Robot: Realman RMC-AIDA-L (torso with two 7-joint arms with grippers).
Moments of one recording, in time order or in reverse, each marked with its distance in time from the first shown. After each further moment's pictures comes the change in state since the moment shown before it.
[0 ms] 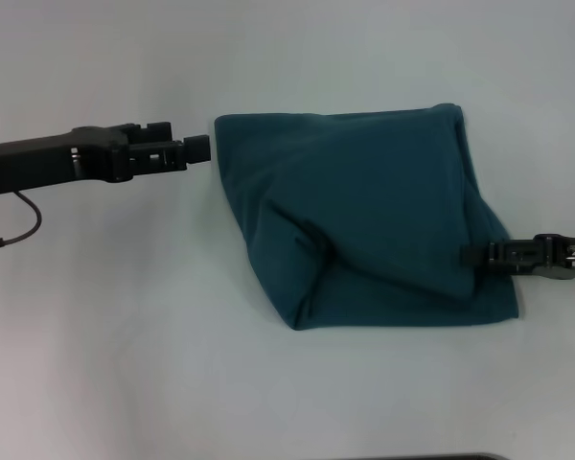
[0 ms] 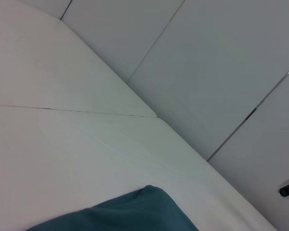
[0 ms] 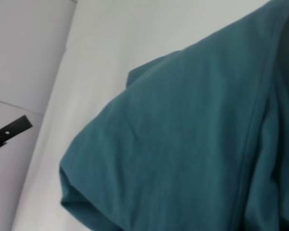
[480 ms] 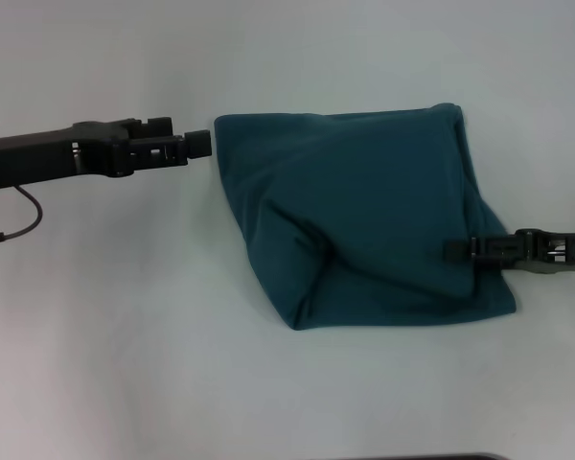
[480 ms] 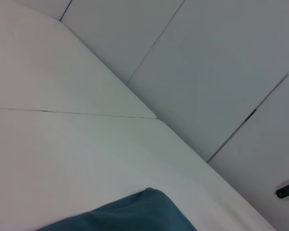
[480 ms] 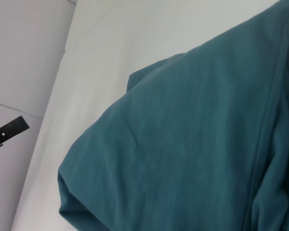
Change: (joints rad) left arm -0.010 0.003 -0.003 0.003 0.001 -0.002 -0.001; right arm 0.017 0.021 0.000 -0.012 0.006 -0.033 -0.008
